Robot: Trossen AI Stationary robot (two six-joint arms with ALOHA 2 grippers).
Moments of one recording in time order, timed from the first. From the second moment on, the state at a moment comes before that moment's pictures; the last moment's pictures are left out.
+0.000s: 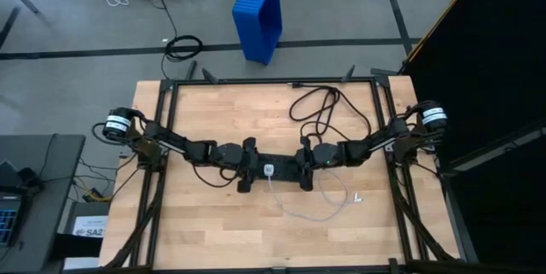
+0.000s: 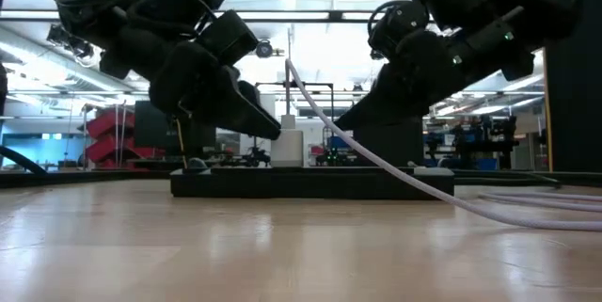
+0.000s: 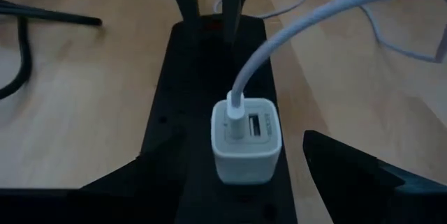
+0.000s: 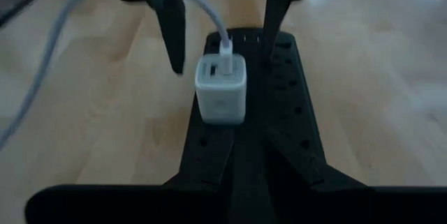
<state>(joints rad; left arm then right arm) -0.10 1.61 0.59 0.56 -0.05 0.05 0.14 1.68 0.58 0.65 0.15 0.10</state>
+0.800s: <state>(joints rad) -0.10 1.72 0.62 0.68 -0.05 0.08 0.13 1.72 0.58 0.65 0.17 0.14</state>
